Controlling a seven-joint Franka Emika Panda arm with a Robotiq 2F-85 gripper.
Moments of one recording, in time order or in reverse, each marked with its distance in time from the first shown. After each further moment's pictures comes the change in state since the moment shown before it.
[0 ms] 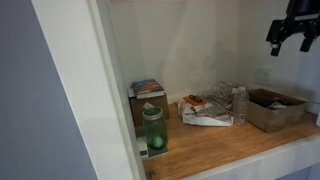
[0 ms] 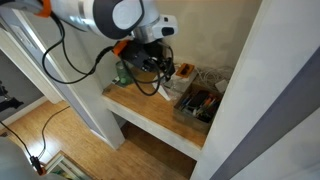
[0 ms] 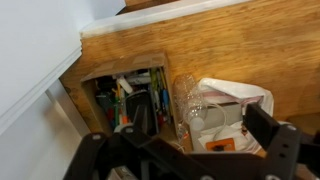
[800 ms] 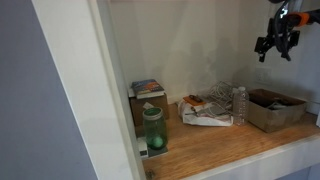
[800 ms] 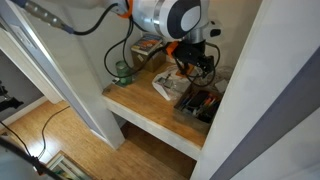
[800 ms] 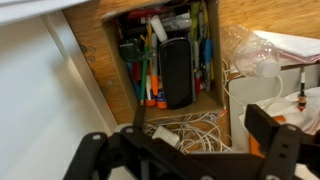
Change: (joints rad) arm -0.035 0.476 -0.096 0.416 0.026 0.051 -0.127
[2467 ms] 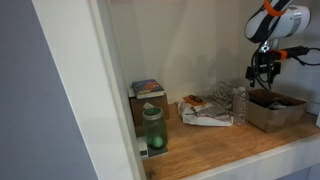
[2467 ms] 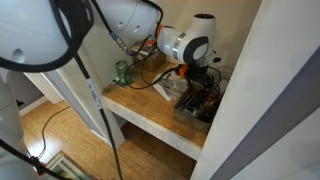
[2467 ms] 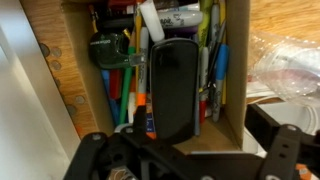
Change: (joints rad) arm -0.029 0.340 0.024 0.185 0.084 0.031 -0.124
